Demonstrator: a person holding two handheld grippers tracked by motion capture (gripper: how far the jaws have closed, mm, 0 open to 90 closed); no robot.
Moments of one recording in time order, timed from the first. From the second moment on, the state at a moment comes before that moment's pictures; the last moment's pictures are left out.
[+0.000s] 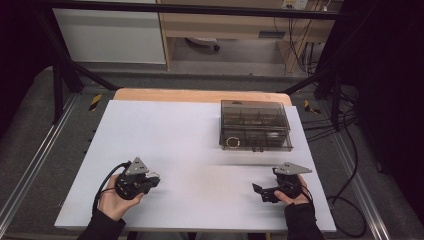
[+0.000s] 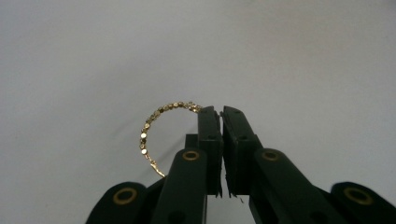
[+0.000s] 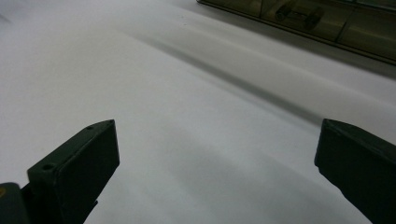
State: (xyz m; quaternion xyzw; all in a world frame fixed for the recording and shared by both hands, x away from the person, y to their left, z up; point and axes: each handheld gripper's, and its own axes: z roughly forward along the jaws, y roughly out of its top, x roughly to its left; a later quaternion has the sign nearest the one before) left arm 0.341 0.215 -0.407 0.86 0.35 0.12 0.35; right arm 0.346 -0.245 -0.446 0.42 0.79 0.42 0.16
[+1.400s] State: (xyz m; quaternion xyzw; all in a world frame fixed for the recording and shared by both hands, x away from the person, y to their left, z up) left arm 0.365 0.155 -0.379 0.87 0.31 0.12 0.38; right arm 0.346 -0.245 -0.446 0.42 0.79 0.42 0.16
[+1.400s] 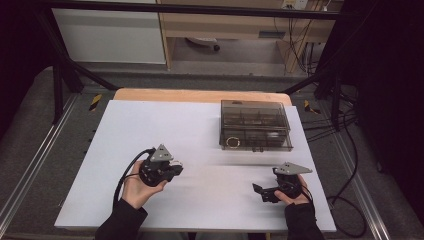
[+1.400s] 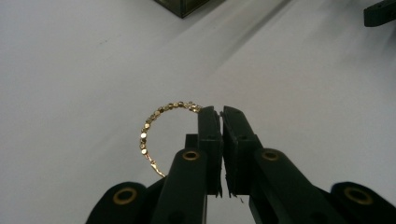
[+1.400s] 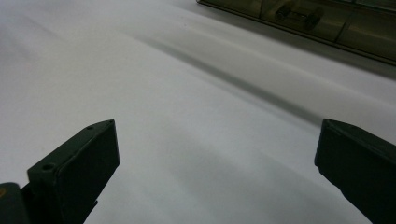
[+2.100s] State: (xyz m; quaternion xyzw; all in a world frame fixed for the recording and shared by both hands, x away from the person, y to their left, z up) left arm 0.377 0.126 -0.369 0.87 0.30 0.11 0.38; right arm 0.346 -0.245 -0.446 0.42 0.79 0.42 0.16
